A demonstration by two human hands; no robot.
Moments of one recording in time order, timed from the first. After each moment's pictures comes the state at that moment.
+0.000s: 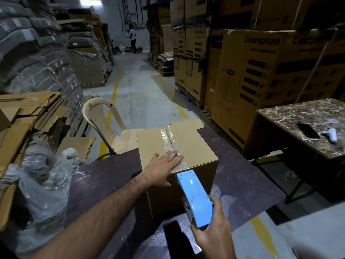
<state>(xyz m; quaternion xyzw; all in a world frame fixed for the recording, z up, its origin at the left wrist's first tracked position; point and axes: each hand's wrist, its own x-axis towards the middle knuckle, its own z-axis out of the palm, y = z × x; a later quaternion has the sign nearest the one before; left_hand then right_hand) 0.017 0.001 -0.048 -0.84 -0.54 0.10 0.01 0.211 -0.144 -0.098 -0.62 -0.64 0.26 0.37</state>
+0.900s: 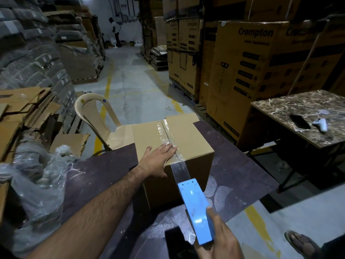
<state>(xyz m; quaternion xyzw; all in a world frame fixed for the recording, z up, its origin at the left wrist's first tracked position) 0.016 0.002 -0.044 -0.82 -0.57 0.08 -0.02 0.224 -0.194 -0.100 -0.60 -0.71 0.16 0.34</state>
